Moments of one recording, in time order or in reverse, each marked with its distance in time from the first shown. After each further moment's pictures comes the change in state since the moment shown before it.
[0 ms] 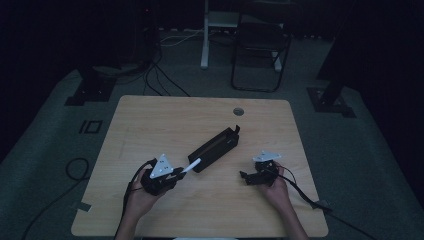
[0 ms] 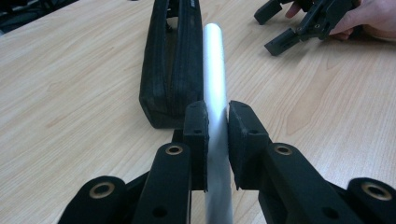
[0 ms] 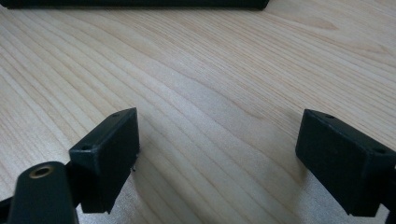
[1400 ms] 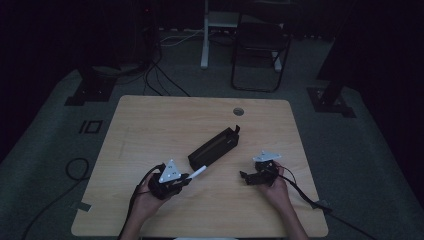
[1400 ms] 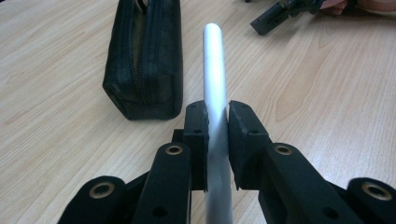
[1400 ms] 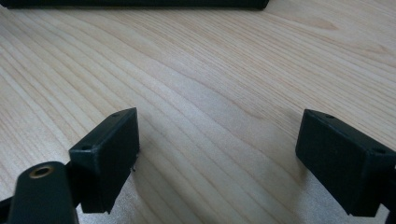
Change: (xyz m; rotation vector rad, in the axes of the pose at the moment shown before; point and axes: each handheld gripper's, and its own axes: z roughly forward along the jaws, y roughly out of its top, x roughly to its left) left arm -0.012 -0.009 0.020 0.048 -0.038 0.031; right arm 0.000 0.000 0.000 0.000 0.000 0.000
